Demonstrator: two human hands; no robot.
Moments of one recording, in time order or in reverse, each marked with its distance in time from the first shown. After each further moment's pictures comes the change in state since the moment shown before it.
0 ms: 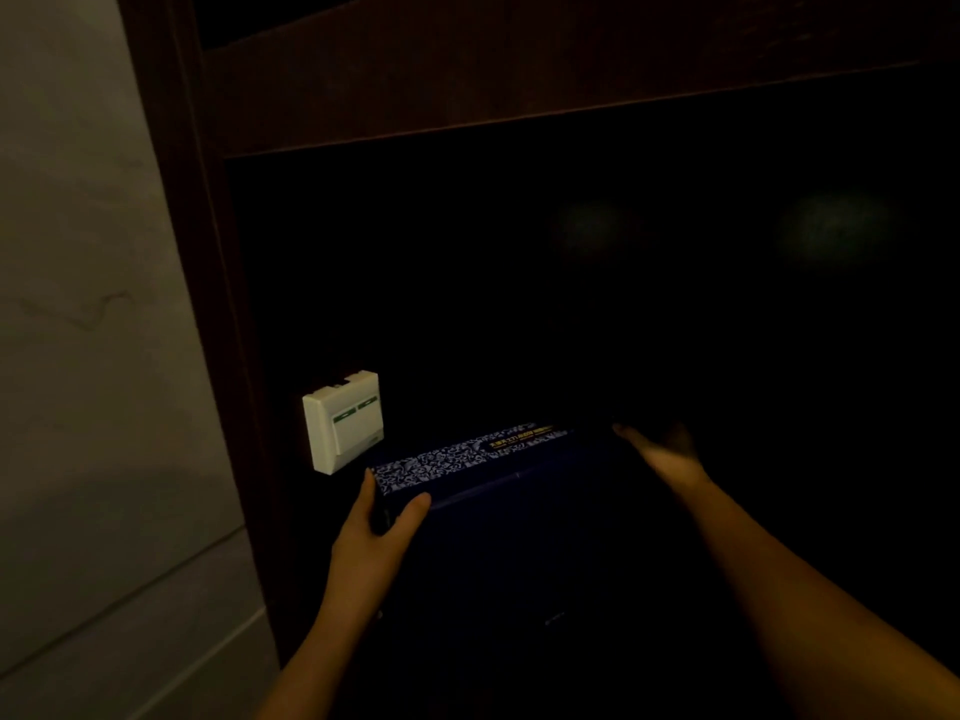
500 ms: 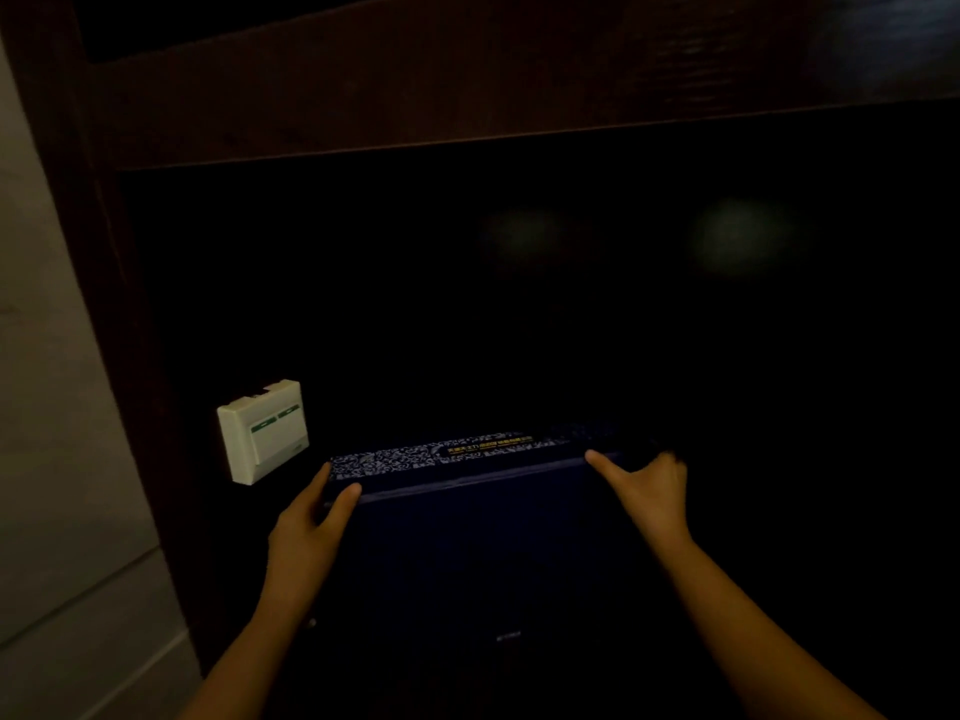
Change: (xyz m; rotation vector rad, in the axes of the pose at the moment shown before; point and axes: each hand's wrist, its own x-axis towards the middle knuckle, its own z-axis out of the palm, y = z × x) left_hand 0.007 0.002 0.018 0.136 0.027 0.142; right_hand -0.085 0.005 -0.058 -0.325 0.450 -0.221
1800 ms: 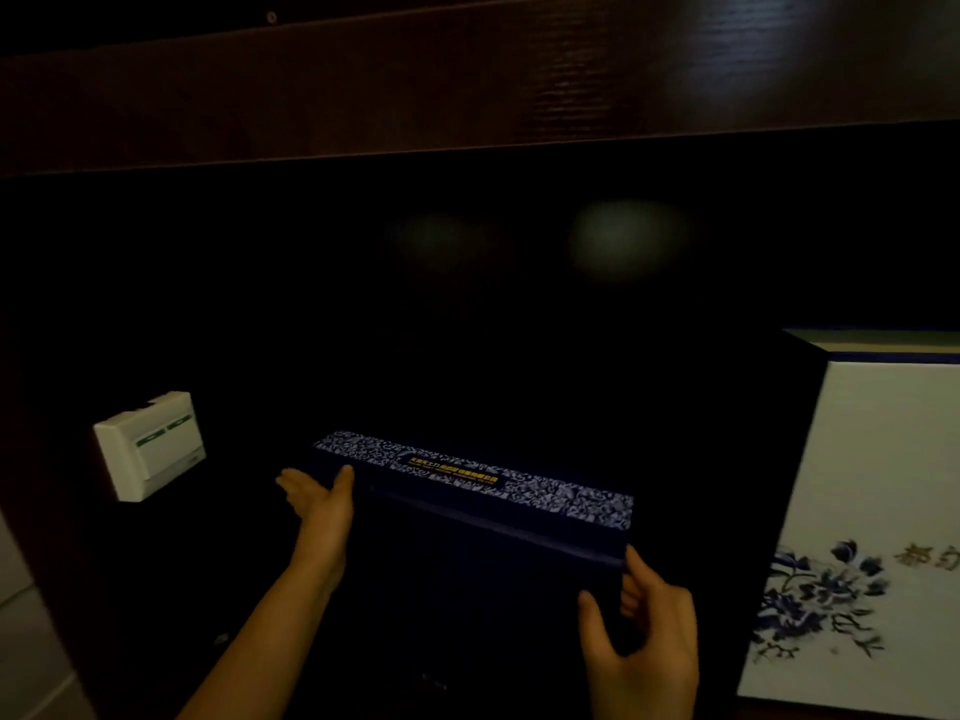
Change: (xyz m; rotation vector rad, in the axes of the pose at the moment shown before) left_hand -0.024 0.034 0.091 -0.206 -0.096 -0.194; right_hand -0.185 0.013 -0.115 0.056 0.313 -0.237
